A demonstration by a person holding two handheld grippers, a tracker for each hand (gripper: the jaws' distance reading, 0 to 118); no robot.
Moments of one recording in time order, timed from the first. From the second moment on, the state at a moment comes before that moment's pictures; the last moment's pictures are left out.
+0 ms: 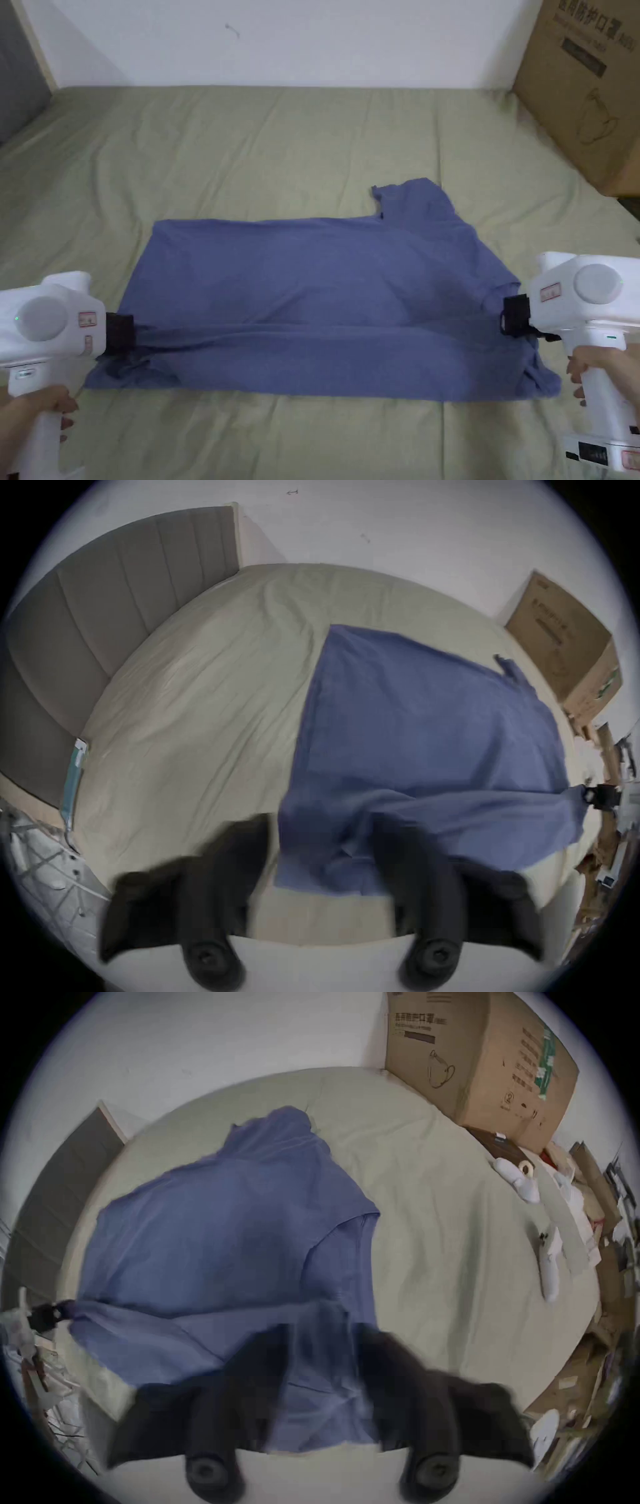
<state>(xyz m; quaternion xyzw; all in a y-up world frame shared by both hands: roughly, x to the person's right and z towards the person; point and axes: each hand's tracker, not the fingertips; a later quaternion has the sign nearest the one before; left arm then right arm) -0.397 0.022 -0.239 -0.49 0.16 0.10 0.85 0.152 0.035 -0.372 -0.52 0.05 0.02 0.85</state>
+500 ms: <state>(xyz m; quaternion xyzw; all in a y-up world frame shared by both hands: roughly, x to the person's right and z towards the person) -0.393 0.034 -0.154 -0.45 0.15 0.13 0.87 0.147 0.058 -0.293 -0.47 0.09 -0.02 0.88</state>
